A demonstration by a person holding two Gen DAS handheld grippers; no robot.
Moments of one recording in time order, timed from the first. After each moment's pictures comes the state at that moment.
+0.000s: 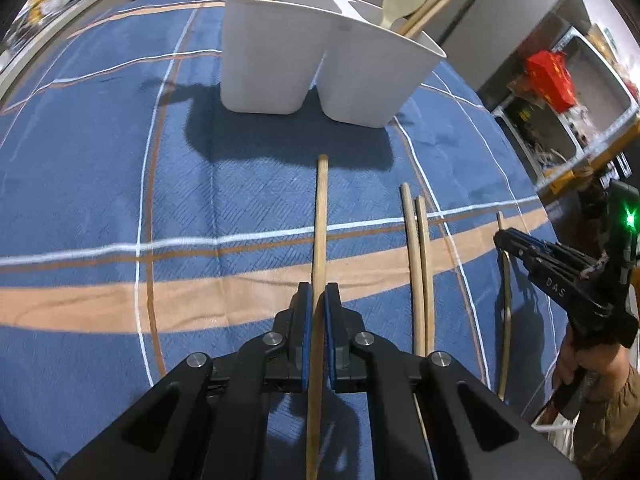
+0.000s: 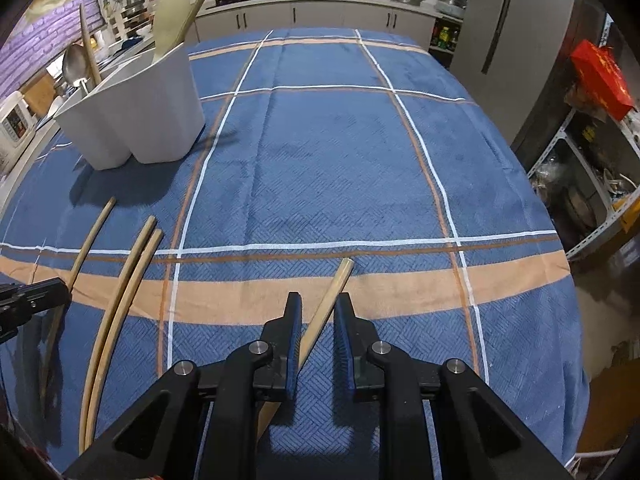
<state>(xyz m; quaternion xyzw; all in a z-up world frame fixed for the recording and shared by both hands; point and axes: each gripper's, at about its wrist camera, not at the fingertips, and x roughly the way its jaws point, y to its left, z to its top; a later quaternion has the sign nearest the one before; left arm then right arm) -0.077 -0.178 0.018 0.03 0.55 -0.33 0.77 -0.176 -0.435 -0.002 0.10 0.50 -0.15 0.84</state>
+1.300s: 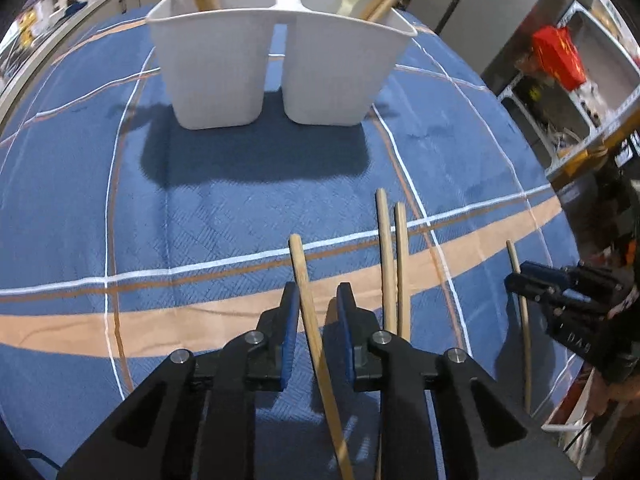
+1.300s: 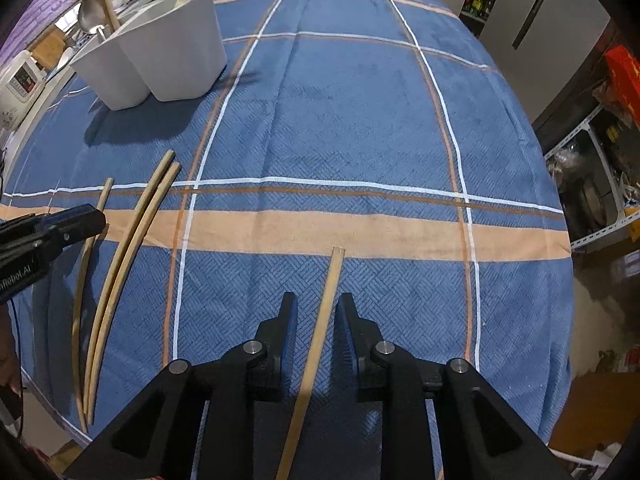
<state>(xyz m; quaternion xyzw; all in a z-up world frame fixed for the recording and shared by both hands) -0.077 -0.224 0.022 0.10 0.56 -0.32 0.76 -0.185 -0.434 0.001 0.10 0.60 -0.11 0.79</state>
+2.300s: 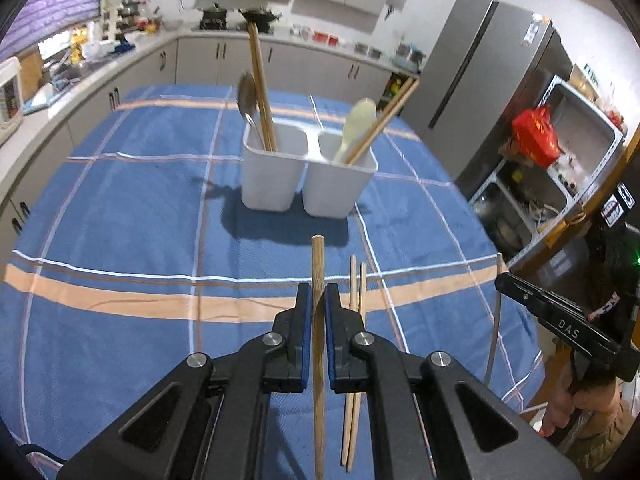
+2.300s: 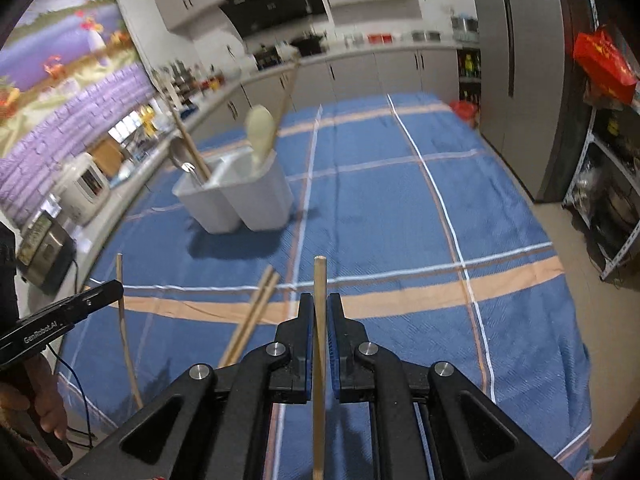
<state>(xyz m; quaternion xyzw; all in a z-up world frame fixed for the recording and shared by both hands) -0.144 -0.141 0.129 -0.01 0.43 -0.31 0.85 -0.247 -0.419 0.093 0.18 0.37 -0.07 0.91</state>
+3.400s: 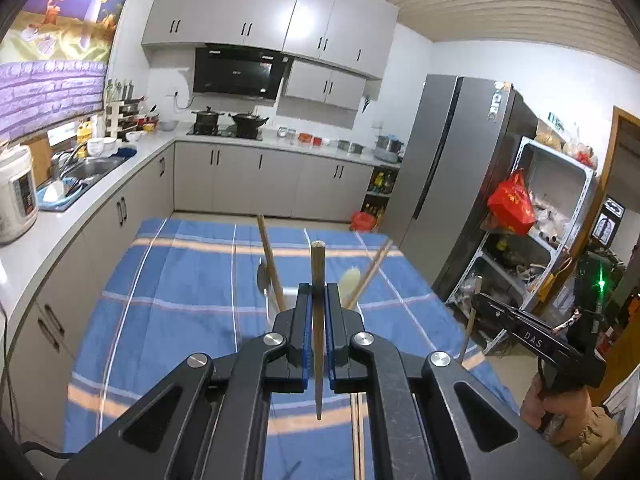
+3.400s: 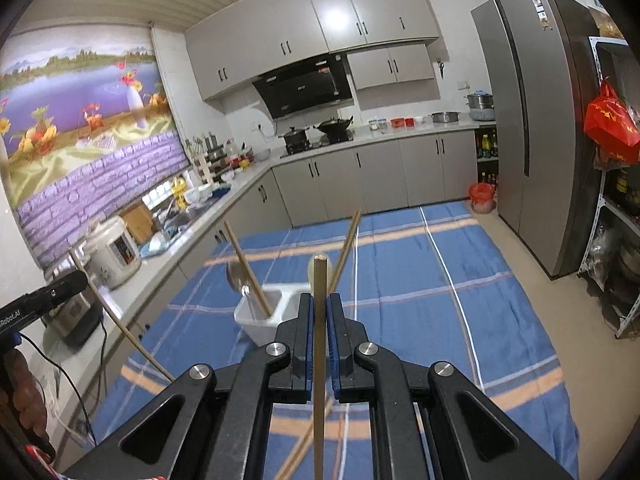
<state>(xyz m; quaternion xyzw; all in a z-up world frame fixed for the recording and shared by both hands) -0.125 -0.093 0.279 -0.03 0.26 -0.34 0.91 -0.218 -0.409 0.200 0.17 0.23 -0.06 0.96</state>
